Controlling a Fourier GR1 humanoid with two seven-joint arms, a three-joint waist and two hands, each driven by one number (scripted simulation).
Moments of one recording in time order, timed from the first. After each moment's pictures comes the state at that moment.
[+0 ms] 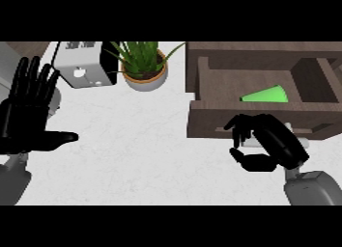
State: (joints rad) left arm -0.23 0.57 -0.22 -1.50 0.85 0.16 -0.34; right arm -0.19 -0.29 0.22 -1.58 0.66 0.20 -0.16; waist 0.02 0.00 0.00
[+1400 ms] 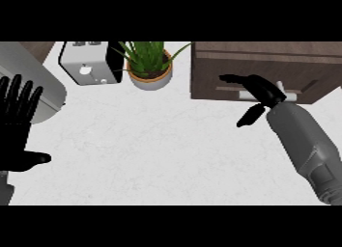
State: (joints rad) left arm -0.10 0.52 -0.04 -1.45 0.80 -0.12 -0.34; right arm -0.86 -0.26 -0.01 -0.37 0.78 0.05 -0.61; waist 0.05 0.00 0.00
